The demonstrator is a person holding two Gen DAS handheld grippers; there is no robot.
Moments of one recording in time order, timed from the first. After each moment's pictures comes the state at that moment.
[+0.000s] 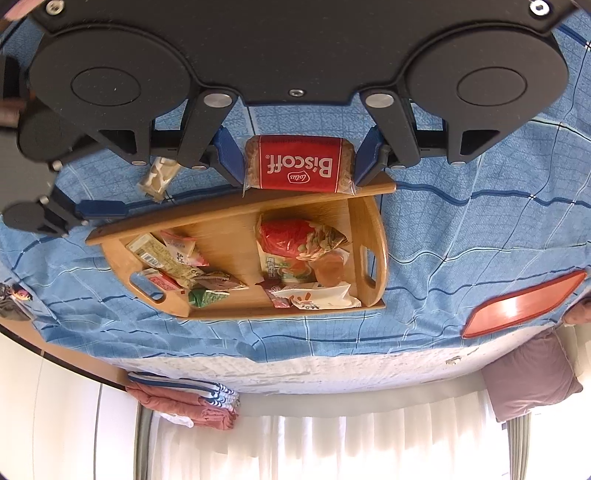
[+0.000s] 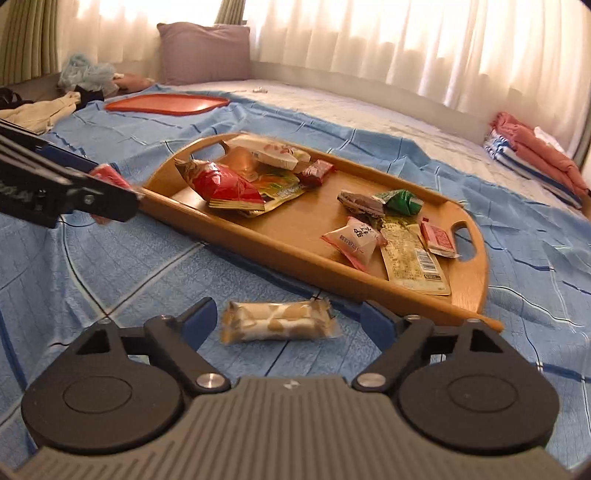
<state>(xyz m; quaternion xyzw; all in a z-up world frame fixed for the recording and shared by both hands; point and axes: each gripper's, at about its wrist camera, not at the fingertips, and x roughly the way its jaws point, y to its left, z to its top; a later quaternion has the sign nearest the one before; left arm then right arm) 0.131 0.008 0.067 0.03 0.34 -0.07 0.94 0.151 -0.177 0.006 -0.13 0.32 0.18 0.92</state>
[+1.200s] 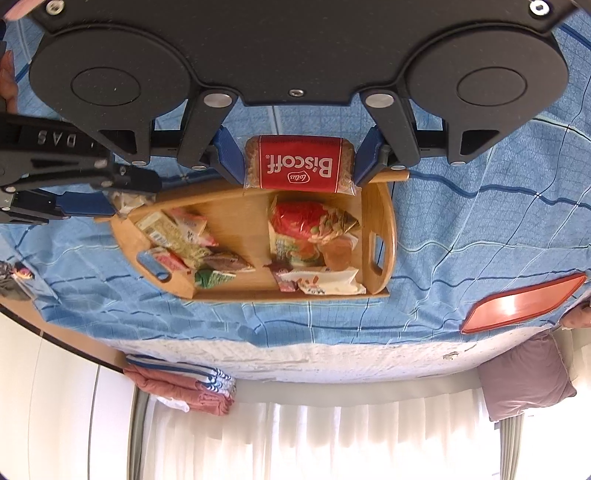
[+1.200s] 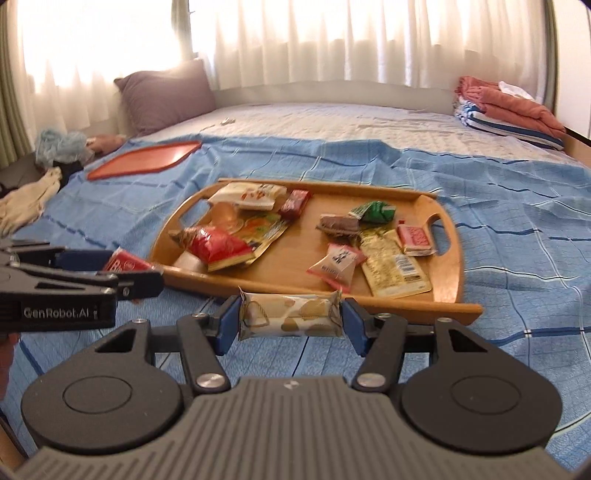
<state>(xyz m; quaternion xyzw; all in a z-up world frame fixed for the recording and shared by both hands) 0.131 -0.001 0.080 0.01 0.32 -0.07 0.95 0.139 -0.198 0.058 0.00 0.31 0.14 0.94</state>
